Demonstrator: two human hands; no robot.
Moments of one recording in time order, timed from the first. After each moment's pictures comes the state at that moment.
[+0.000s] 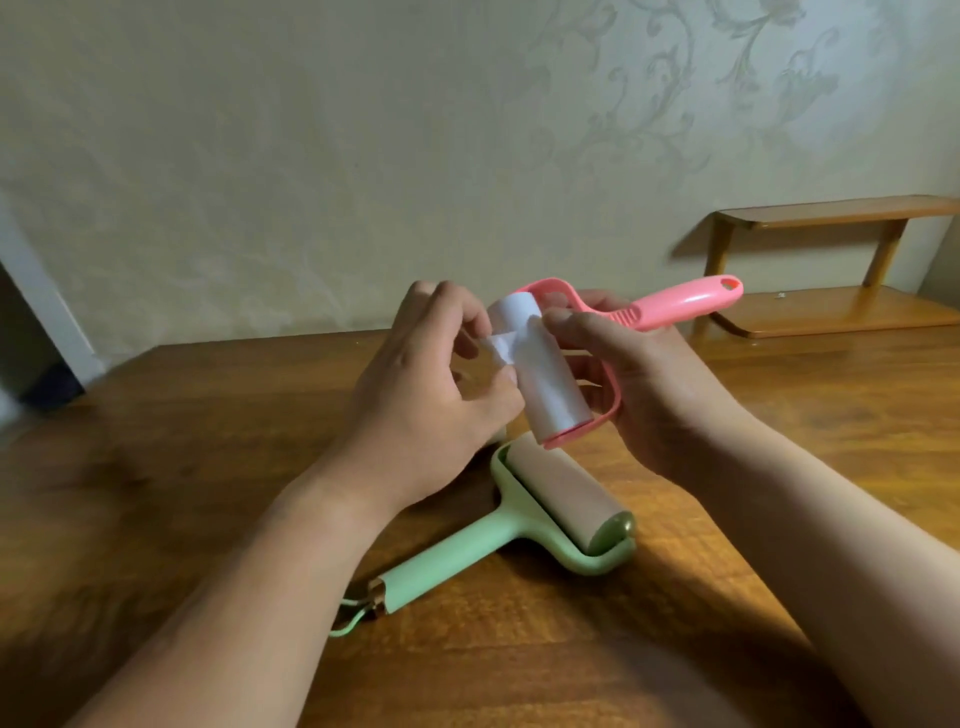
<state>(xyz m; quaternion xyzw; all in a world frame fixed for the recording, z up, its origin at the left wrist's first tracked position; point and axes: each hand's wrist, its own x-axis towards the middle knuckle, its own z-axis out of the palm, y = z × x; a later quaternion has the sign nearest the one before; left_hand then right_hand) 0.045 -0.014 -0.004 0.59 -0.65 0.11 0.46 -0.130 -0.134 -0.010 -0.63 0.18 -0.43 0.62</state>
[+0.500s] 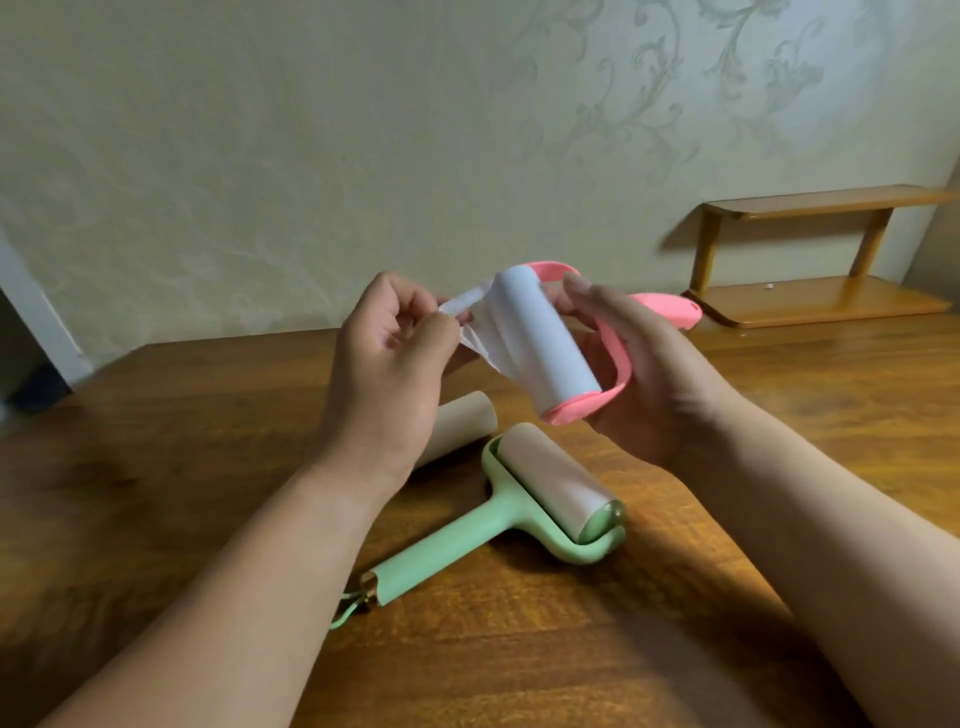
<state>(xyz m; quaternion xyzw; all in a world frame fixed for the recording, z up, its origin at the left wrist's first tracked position) 0.044 -0.024 -0.007 0.48 -0.50 -0.12 0.72 -0.136 -0.126 -0.002 -0.54 0.11 -0.36 0.76</state>
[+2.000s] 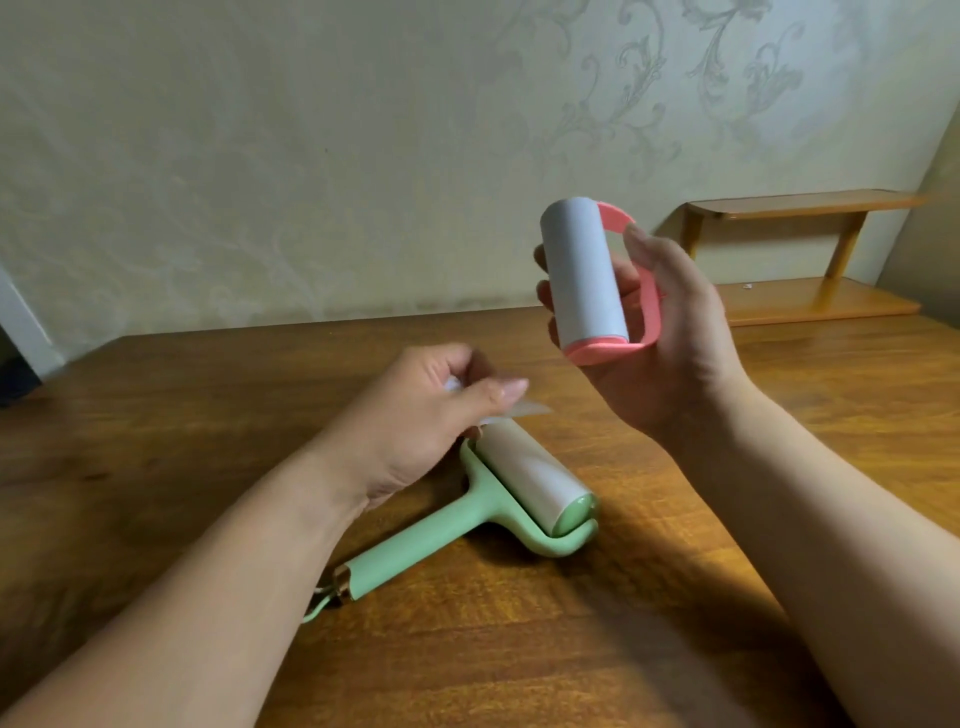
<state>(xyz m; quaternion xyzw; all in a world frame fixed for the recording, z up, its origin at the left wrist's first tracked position) 0.032 -0.020 -0.013 0.58 -0.59 -0.29 0.49 -0.149 -0.125 0.017 -0.42 0.14 -0.48 0.75</state>
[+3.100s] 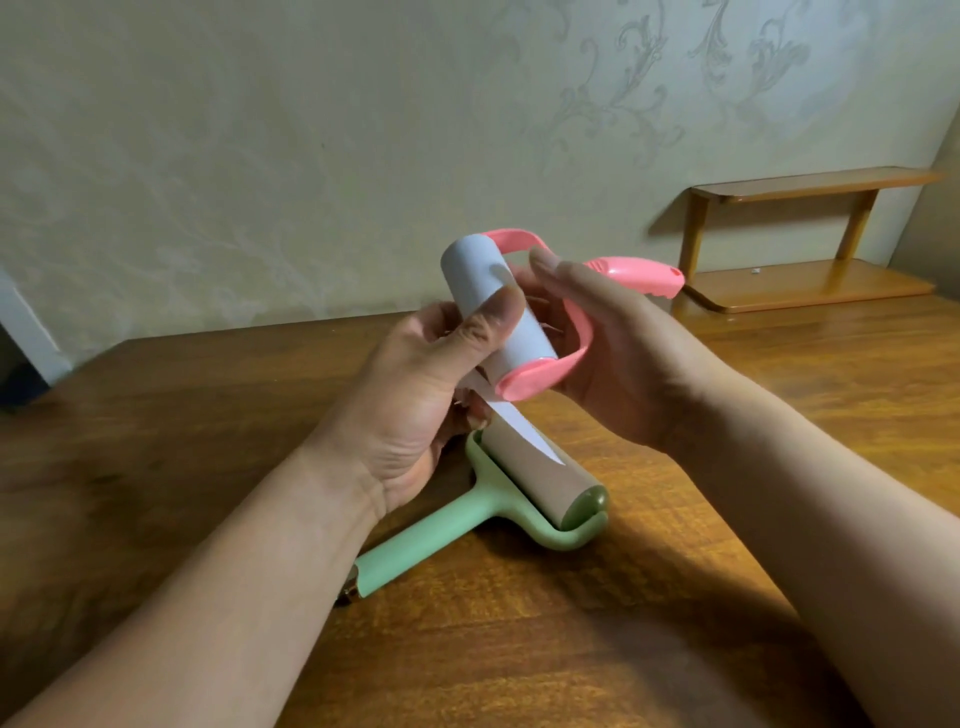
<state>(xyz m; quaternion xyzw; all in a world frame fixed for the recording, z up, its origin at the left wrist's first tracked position) 0.016 -0.020 -0.004 0.49 -0.47 -0.39 0.63 -0.138 -0.121 0.007 -0.62 0.09 -0.32 0.71</state>
